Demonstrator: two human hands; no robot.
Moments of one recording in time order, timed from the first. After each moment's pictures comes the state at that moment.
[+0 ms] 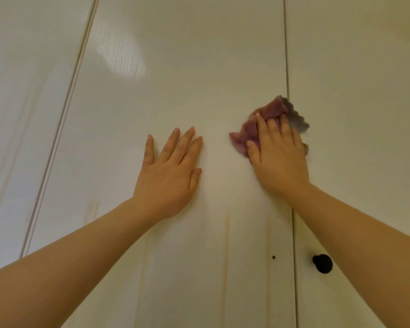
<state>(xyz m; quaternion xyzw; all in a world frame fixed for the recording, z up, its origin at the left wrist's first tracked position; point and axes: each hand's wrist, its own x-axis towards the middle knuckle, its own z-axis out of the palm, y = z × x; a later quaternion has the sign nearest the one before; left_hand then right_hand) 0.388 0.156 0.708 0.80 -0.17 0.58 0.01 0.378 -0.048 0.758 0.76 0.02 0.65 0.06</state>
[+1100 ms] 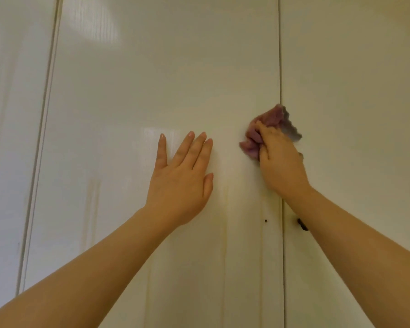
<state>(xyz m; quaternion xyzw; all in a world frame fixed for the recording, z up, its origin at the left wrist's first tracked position) 0.391 0.144 0.665 0.74 -0.23 0.64 0.00 0.360 -0.048 0.714 0.78 0.12 0.62 -0.08</state>
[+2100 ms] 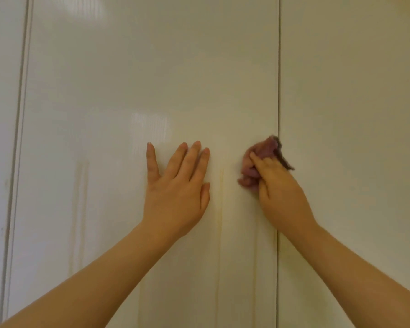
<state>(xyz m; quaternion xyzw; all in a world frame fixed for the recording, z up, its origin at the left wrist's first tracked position) 0.403 0.138 0.620 0.70 -0.22 0.68 0.01 0.347 -0.051 0.632 0.80 0.11 0.58 -0.07</state>
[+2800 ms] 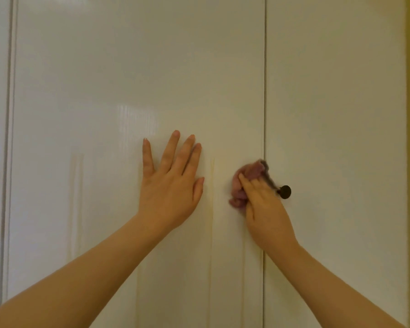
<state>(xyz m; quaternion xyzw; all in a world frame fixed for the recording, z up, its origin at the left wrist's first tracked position) 0.397 0.136 0.615 0.71 -0.25 0.66 0.02 0.343 -0.050 0.575 0.82 0.07 0.57 -0.06</state>
